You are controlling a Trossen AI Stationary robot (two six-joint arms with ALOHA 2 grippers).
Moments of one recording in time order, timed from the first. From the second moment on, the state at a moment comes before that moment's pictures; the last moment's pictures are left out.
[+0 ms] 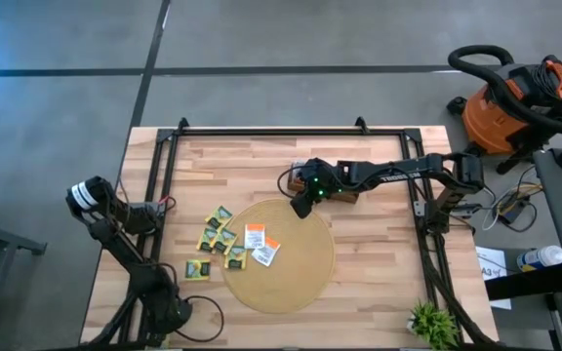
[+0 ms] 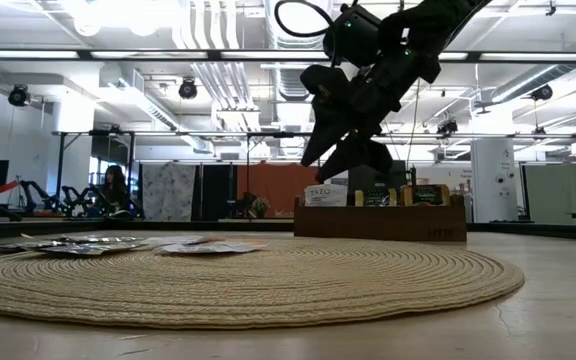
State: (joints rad) left arm -1.06 1.59 0.65 -0.14 0.53 -1.12; right arm -0.18 1.70 1.06 -0.20 -0.11 0.65
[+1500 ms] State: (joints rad) left arm -0.39 1.12 0.85 -0.87 -0.11 -0.58; right arm -0.13 1.39 1.30 -0.66 0.29 0.43
